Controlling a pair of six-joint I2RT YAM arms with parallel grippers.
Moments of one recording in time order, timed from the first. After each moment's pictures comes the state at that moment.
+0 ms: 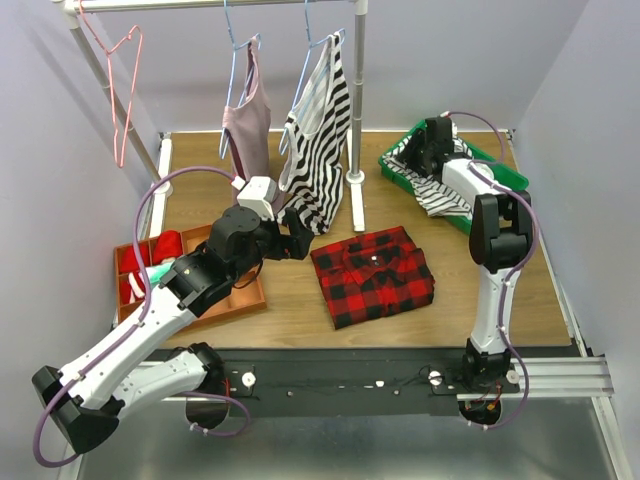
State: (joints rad) left arm -0.75 0.90 0.96 -0.43 -0.19 -0.49; right arm 0.15 2.18 1.72 -0.16 0.01 0.62
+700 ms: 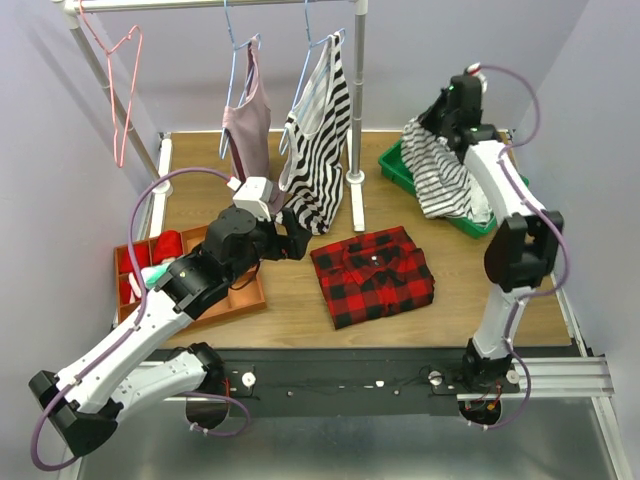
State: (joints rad) left arm -0.75 0.88 0.96 -0.44 -0.19 -0.49; right arm 0.15 2.00 1.84 -0.30 0.06 0.61
